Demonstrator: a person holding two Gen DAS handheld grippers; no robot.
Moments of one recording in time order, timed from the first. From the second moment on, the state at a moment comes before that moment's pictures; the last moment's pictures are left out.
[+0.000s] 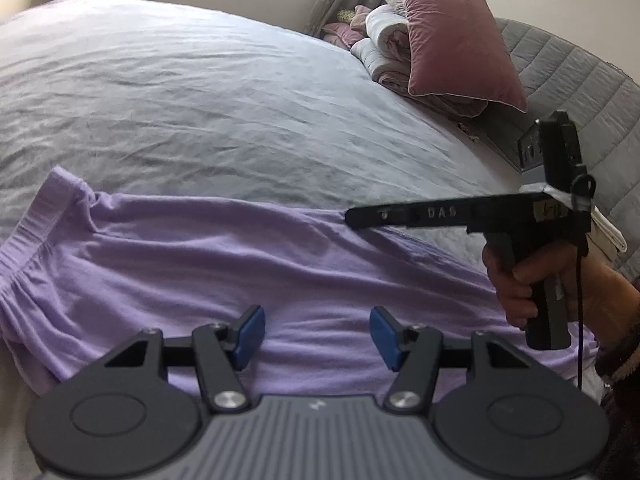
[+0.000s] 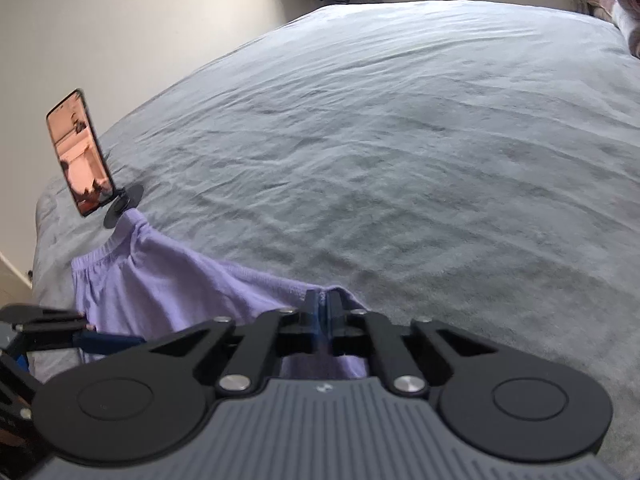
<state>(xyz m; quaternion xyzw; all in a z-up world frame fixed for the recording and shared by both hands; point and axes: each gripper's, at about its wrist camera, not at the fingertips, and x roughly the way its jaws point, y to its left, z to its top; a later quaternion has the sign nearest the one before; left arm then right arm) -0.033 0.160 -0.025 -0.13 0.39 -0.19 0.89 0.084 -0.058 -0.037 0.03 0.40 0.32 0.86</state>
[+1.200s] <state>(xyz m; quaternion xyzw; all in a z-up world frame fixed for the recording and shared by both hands) -0.007 0.244 -0.025 -0.18 0.37 -0.01 0.91 0.092 -0.022 -0.046 -0.05 0.35 0.23 0.90</state>
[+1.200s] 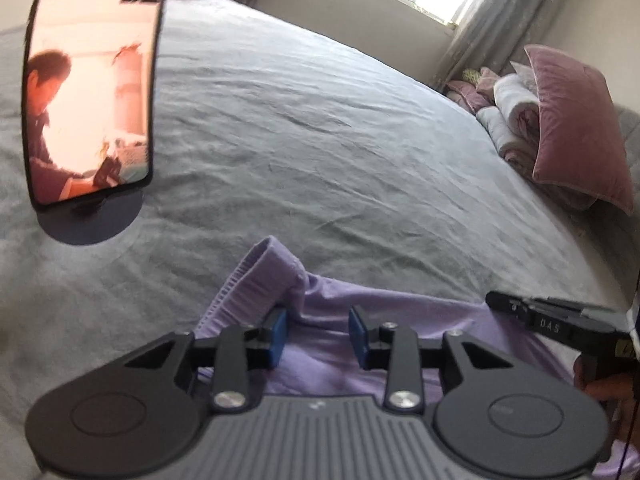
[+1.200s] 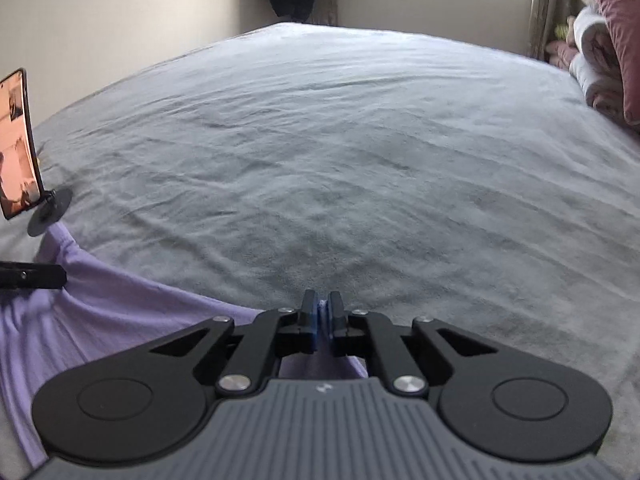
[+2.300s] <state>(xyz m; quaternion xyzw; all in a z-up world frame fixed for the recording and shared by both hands) 0.002 0.058 -0.009 -0.01 0.33 -0.13 0.93 -0.059 -0.299 0.000 0.09 0.32 0.01 0.94</state>
